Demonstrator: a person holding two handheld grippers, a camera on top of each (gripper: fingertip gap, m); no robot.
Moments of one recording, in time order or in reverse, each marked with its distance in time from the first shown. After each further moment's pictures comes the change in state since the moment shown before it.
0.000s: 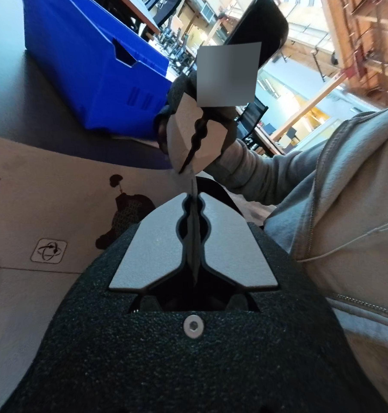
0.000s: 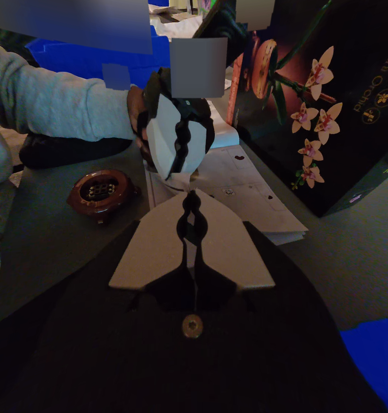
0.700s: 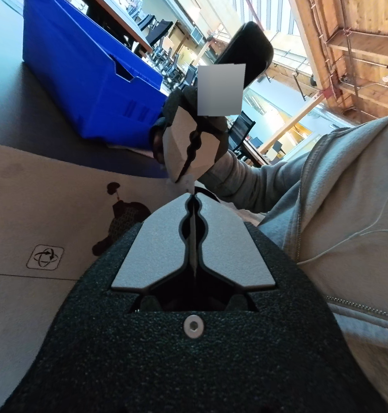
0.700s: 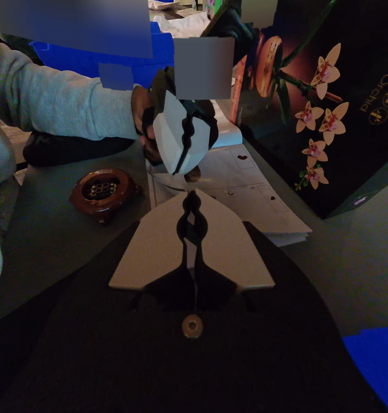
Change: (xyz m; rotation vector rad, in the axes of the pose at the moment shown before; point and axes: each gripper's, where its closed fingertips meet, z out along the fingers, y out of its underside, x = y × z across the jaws) left arm 0.002 -0.008 -0.004 0.059 0.043 -0.026; right arm -0.001 0.000 0.001 -0.009 -0.021 -0.001
